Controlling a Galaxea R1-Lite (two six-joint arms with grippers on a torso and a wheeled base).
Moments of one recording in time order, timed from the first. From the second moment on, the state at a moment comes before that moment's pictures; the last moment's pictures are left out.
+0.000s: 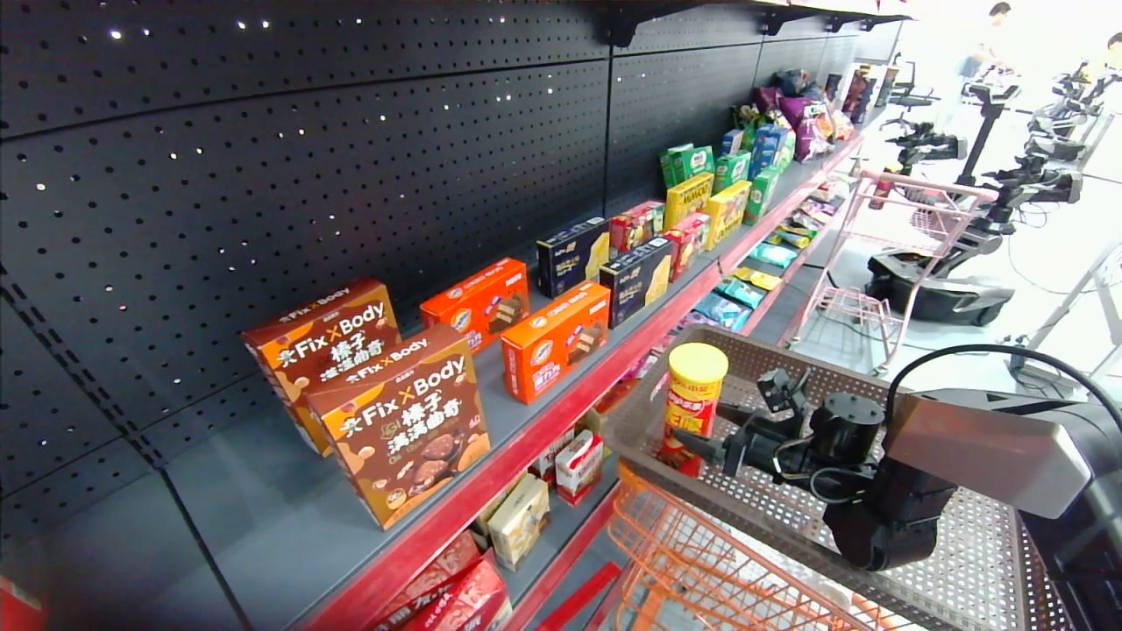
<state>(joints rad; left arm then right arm) -0.01 0.00 0.00 0.00 0.04 -0.03 0.21 2.51 -0.94 -1.57 0.69 0.12</state>
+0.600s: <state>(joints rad) -0.01 0.00 0.00 0.00 0.04 -0.03 0.20 2.51 -0.97 -1.51 0.69 -0.03</state>
